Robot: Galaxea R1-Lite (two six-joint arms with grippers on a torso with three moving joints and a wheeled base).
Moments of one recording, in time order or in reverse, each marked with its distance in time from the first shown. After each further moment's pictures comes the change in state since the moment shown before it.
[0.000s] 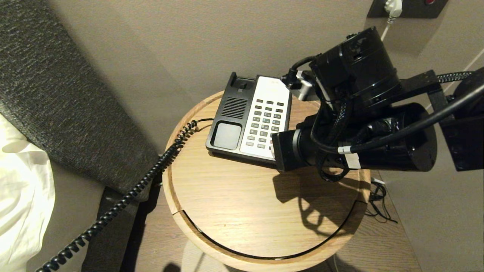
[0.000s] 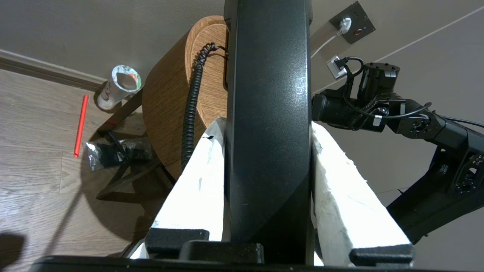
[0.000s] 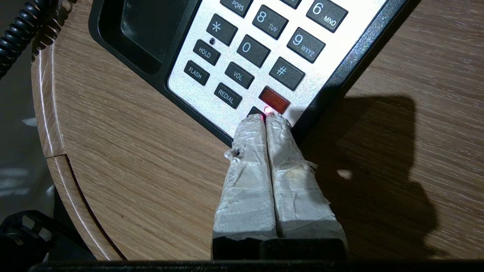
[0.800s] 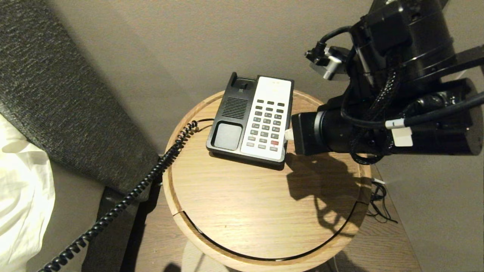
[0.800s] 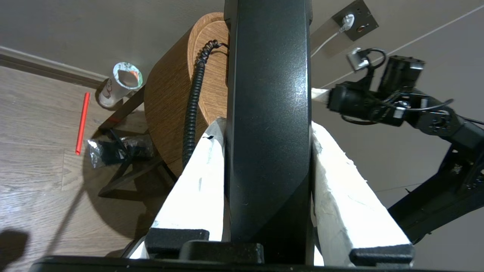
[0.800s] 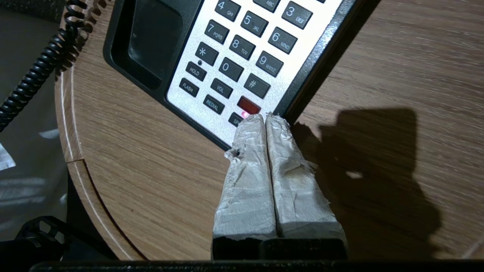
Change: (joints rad) left arm 0.000 -0.003 0.010 0.006 -0.002 -0.001; right arm -0.013 -0.087 -0.009 0.016 -0.002 0.007
